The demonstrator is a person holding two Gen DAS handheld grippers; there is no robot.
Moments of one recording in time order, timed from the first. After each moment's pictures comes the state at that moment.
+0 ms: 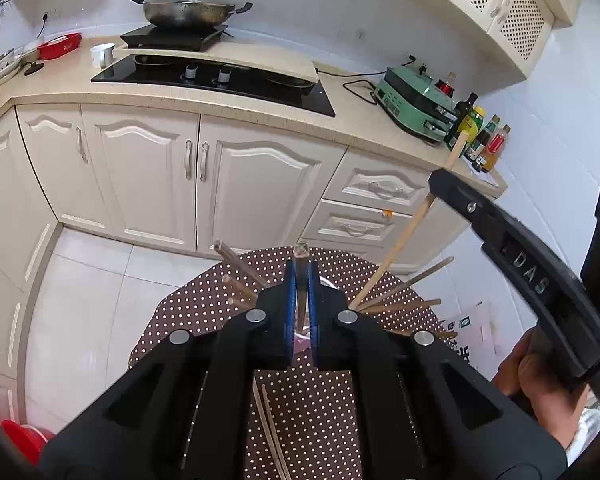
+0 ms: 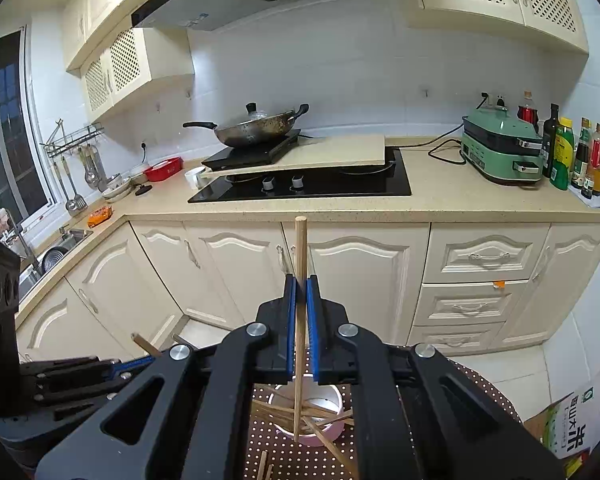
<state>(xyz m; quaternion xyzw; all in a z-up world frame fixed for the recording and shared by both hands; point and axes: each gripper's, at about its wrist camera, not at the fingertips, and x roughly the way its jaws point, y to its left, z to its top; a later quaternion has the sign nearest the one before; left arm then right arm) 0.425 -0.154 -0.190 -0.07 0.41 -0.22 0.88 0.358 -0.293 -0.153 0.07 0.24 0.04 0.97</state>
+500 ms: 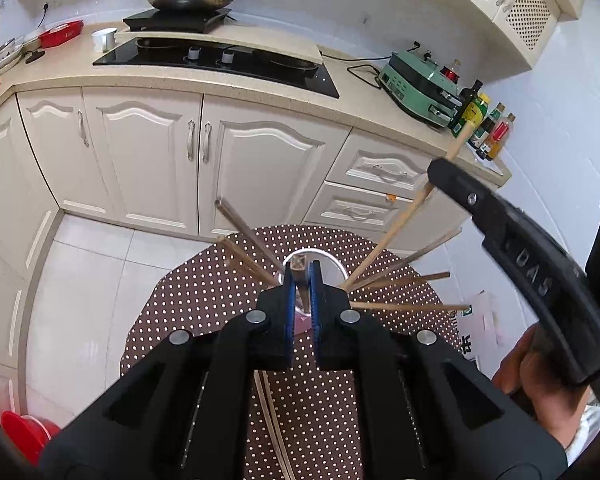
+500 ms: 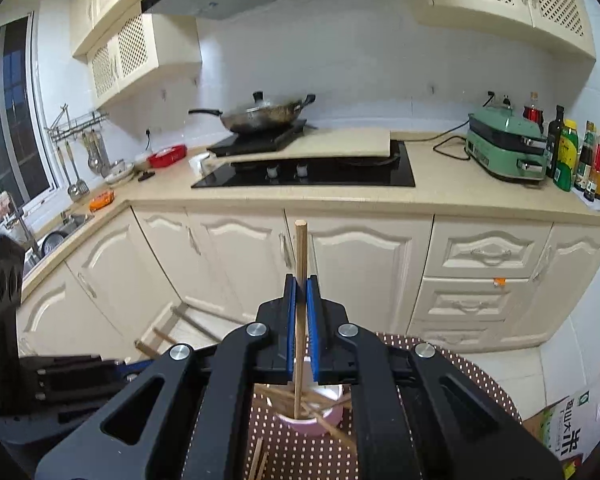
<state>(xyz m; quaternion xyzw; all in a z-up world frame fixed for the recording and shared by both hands) 0.418 -0.154 -0.207 -0.07 0.43 -0.21 0.87 0.351 -0.285 -0.174 0.05 0.26 0.05 0.96</state>
